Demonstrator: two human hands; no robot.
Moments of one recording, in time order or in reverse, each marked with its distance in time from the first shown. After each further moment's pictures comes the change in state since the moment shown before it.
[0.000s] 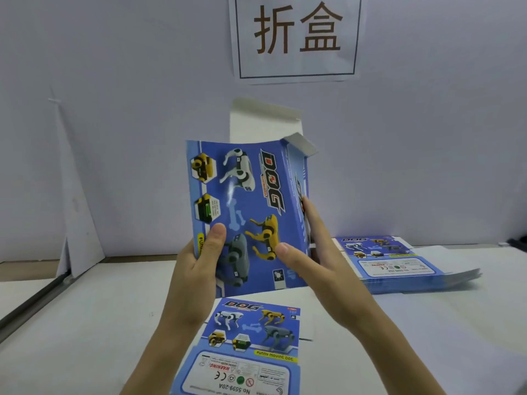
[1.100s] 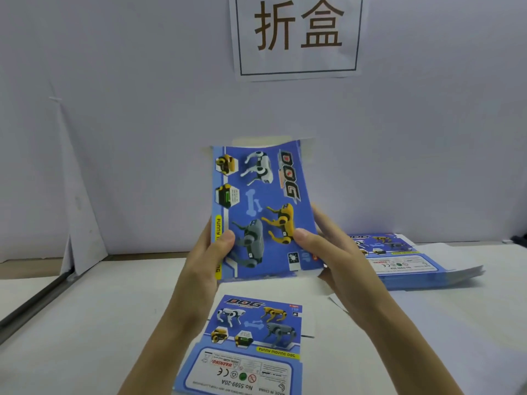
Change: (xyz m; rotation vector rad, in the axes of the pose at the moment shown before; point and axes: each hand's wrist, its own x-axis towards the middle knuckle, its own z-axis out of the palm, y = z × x) left_hand 0.003 -0.009 -0.006 -0.137 -0.201 -0.078; right_hand 0.003 0.001 -0.014 0.270 0.003 0.142
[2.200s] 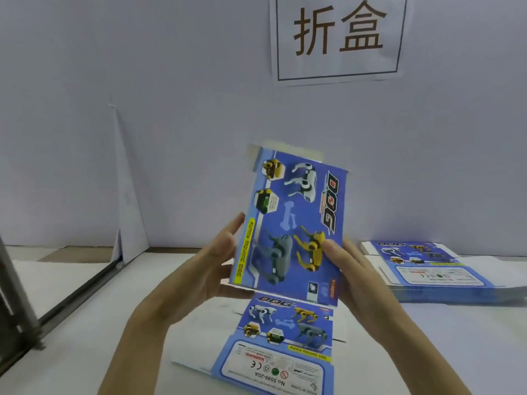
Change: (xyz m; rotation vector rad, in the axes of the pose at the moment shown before) left_hand -0.005 0.027 -0.063 0.158 -0.321 -0.276; right_hand 0.007 0.031 0.011 0.109 -0.017 0.085
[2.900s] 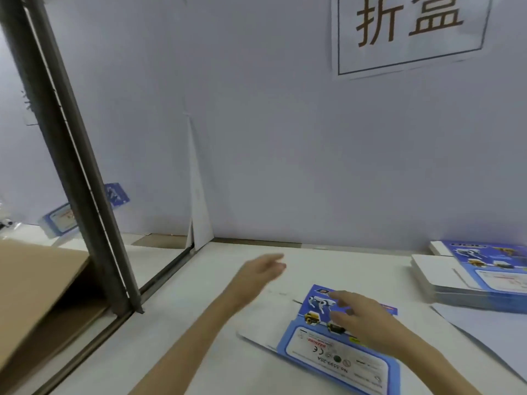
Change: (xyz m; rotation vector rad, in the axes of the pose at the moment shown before) left_hand 0.000 -0.082 -0.054 0.489 0.370 -0.060; right_hand 0.020 0.097 0.012 -1.086 -0.258 0.276
